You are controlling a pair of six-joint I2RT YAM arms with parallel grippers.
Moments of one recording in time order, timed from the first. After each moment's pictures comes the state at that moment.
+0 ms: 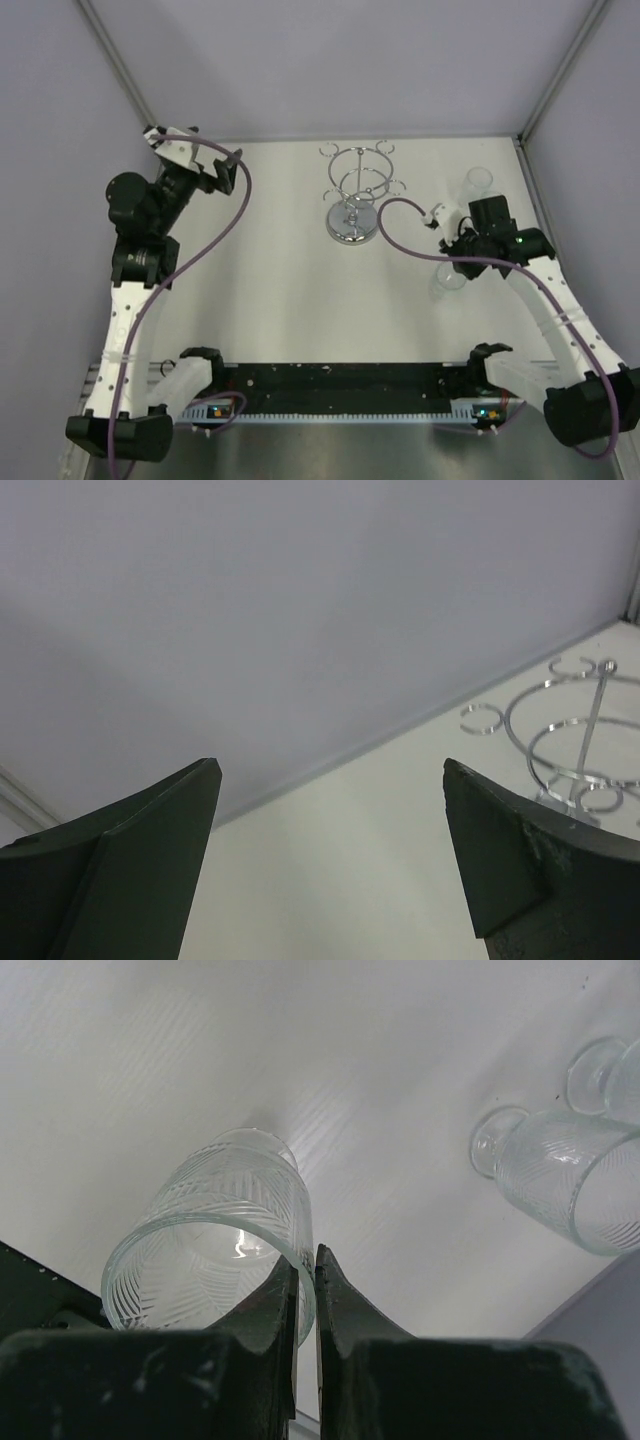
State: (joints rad) left arm -0.06 0.98 1.21 -0.01 0.39 0.18; right arm 0.25 1.01 0.99 -1.01 -0.12 -0.54
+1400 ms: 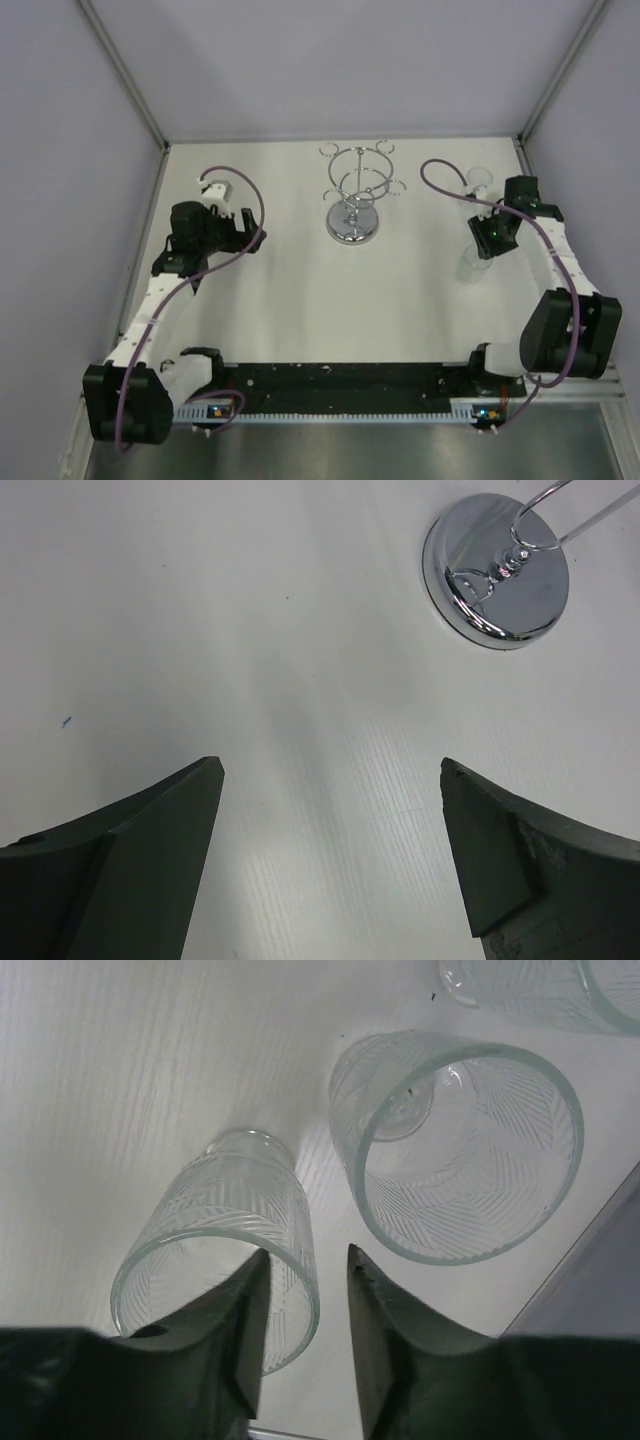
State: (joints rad) left arm -0.06 1.03 0.73 -0.21 0.36 -0.11; right arm -0.15 1.36 1.04 -0.83 -0.12 -0.54
